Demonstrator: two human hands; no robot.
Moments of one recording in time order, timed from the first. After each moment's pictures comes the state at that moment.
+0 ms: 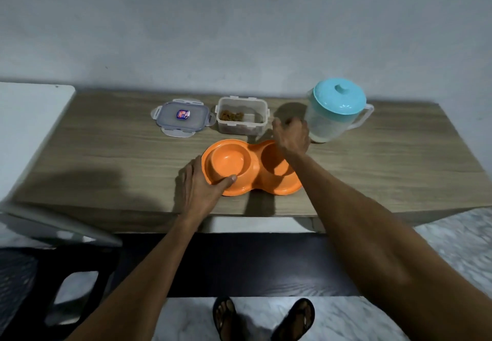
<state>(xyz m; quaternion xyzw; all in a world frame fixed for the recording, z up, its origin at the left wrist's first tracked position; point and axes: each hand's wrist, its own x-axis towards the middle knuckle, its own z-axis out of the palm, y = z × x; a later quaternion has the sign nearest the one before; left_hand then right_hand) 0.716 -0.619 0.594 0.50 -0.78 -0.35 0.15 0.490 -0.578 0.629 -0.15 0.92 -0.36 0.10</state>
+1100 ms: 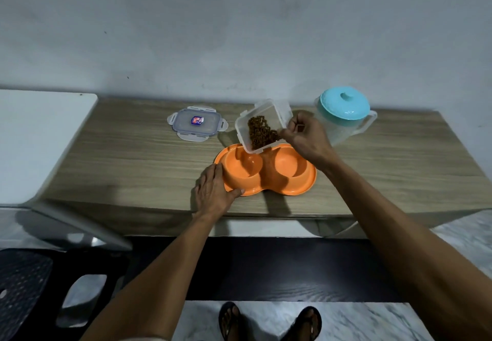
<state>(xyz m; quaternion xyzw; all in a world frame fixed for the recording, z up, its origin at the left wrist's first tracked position) 0.721 -0.619 0.579 0.48 -0.84 -0.25 0.04 0.509 -0.530 0.691 -0.36 0.80 -0.45 0.17</state>
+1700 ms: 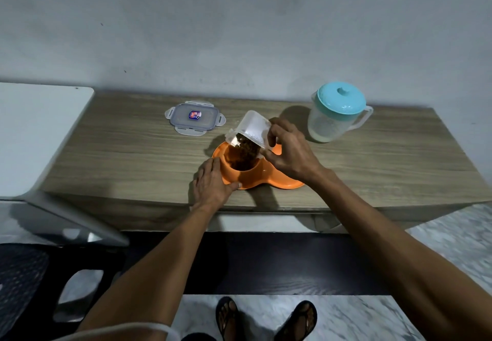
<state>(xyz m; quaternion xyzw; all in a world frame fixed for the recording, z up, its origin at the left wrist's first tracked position) 0.720 -0.620 0.579 0.48 -0.84 -0.26 0.06 0.548 -0.512 0.679 -0.60 0.74 -0.31 0.03</state>
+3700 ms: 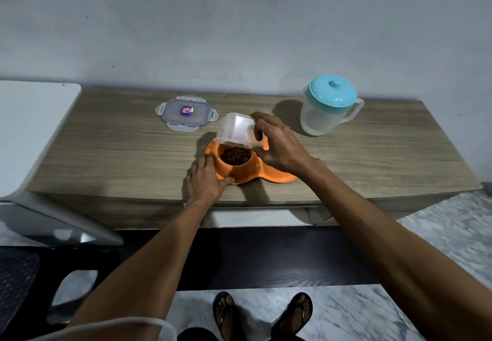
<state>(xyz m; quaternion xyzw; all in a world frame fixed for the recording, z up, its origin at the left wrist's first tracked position) 0.719 -0.621 0.578 0.48 -0.84 -0.25 0.06 0.550 -0.519 0.682 -0.64 0.73 -0.23 0.00</state>
